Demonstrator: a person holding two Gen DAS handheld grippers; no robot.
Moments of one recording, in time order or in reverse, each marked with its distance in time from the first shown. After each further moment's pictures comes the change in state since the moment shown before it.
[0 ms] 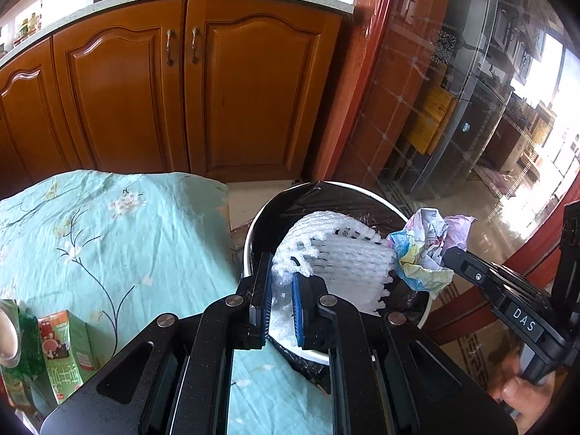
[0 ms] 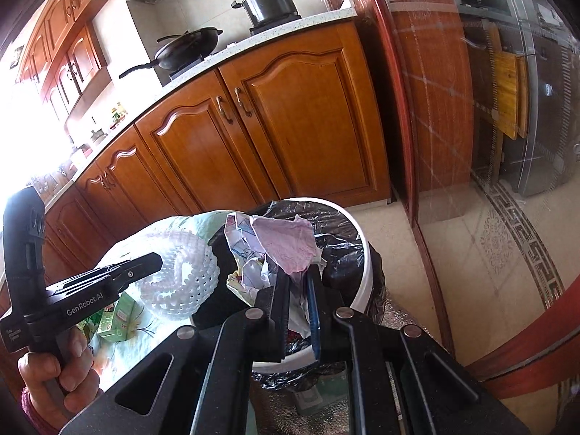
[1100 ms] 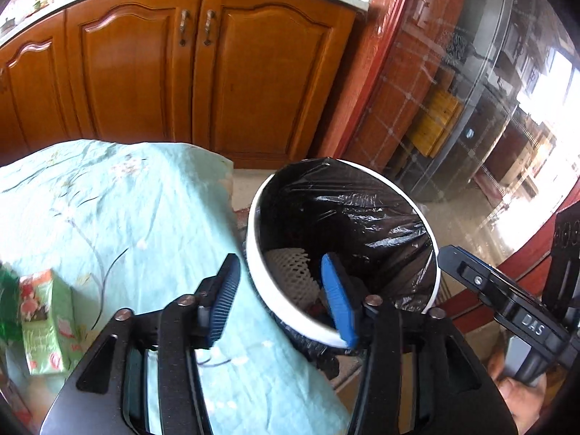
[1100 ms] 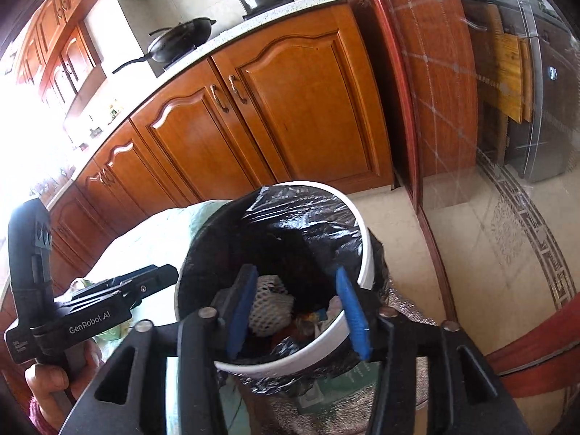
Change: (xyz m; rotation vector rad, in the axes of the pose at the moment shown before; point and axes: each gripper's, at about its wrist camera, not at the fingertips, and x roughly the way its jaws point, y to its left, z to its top) left arm -0.007 0.014 -0.033 -0.086 -0.002 -0.011; right arm 0.013 -0.010 -0.014 0.049 0.022 0.046
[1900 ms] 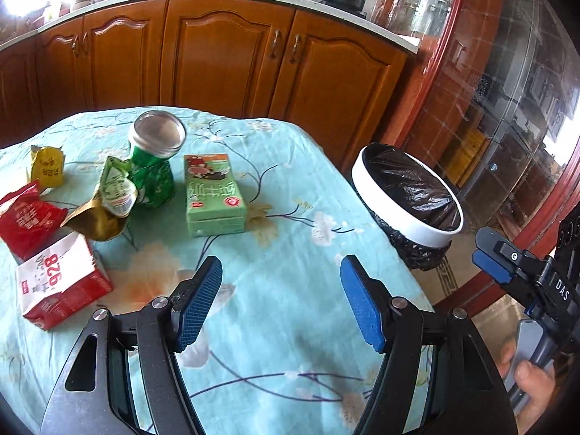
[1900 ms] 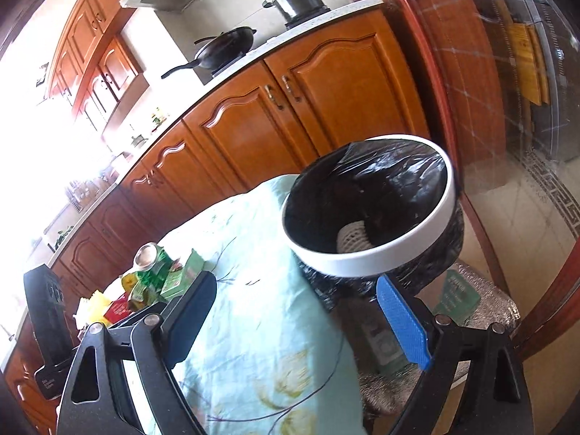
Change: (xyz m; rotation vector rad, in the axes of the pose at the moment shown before) left arm -0.111 0.087 -0.113 -0.145 -0.102 0.123; right arm -0.042 0.073 -0.082 0.016 -0.038 0.154
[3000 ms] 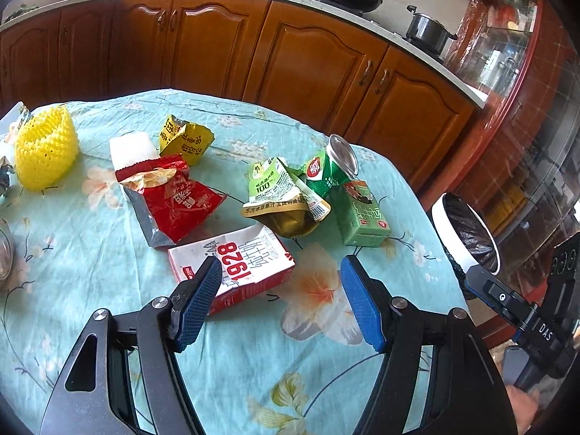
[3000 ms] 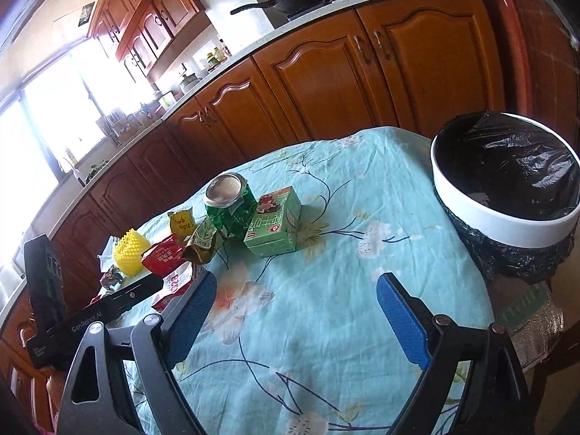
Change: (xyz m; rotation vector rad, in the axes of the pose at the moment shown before) left arm -0.058 0.121 -0.002 -0.216 -0.037 0.135; right arm 0.060 0.116 -0.030 -0.173 0.171 0.138
